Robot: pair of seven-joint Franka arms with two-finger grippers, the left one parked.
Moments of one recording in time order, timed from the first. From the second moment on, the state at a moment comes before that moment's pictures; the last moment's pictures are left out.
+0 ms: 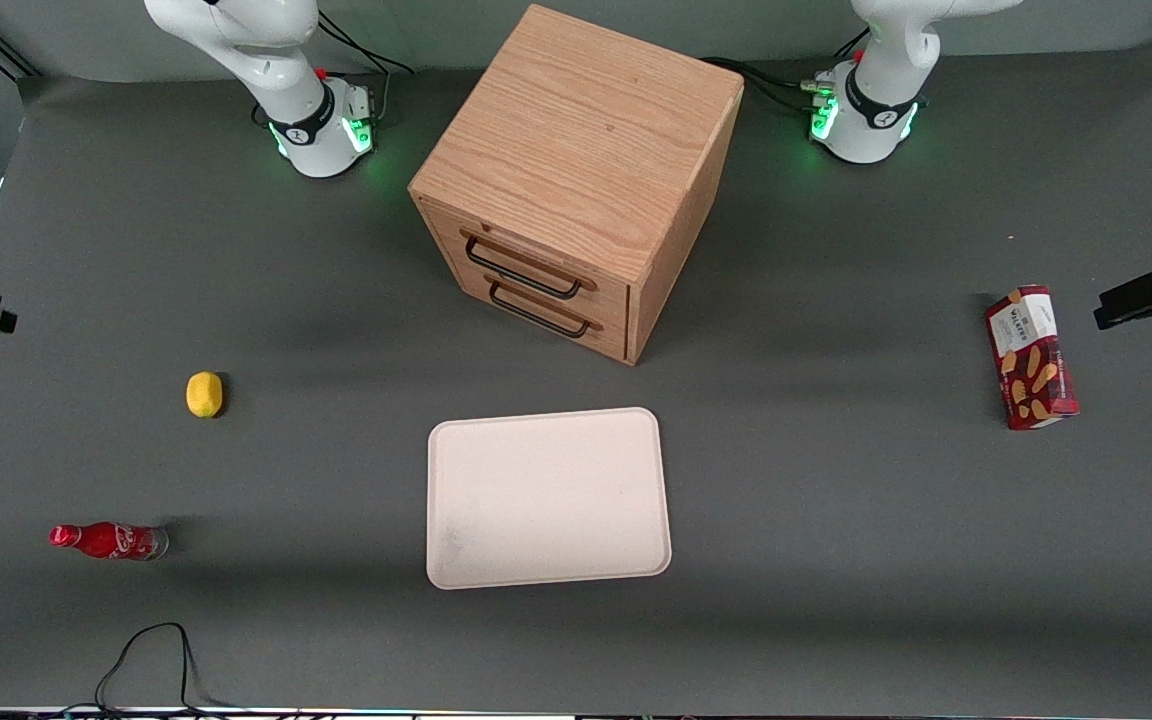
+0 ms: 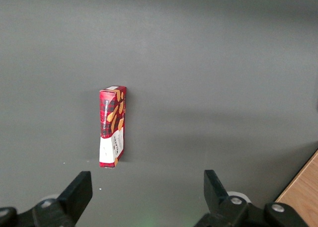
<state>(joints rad) -0.18 0.24 -0.03 -1.31 -0.04 1.46 -0.16</state>
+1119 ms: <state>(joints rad) -0.25 0.86 0.01 -0.94 -0.04 1.79 -0.27</state>
